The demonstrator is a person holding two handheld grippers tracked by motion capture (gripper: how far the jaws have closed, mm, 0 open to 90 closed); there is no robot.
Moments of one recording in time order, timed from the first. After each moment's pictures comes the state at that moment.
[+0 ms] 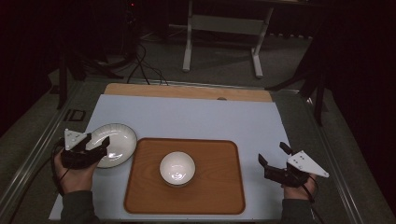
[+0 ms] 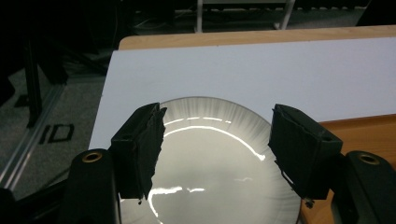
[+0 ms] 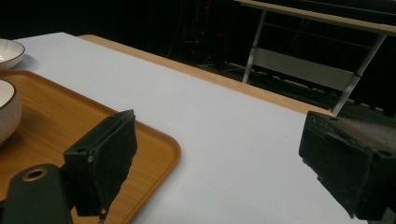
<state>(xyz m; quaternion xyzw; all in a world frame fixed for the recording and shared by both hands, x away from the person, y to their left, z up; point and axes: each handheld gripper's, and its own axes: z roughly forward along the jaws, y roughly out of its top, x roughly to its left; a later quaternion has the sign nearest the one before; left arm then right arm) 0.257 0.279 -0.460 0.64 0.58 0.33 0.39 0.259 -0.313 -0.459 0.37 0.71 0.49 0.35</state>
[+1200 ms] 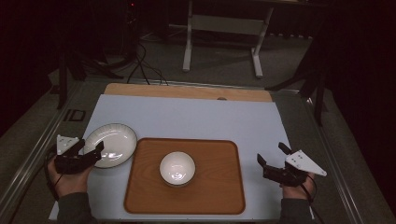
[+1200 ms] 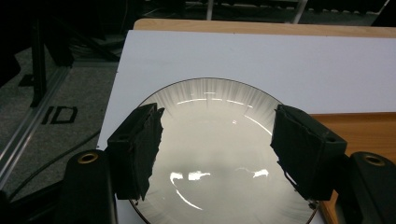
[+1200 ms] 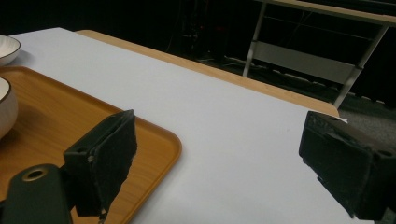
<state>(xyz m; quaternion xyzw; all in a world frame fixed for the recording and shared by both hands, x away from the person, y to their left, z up) 0.248 0.295 -0.474 0.62 0.61 0.32 0.39 0.262 -0.311 -0.462 0.38 0.71 0.48 0.34</state>
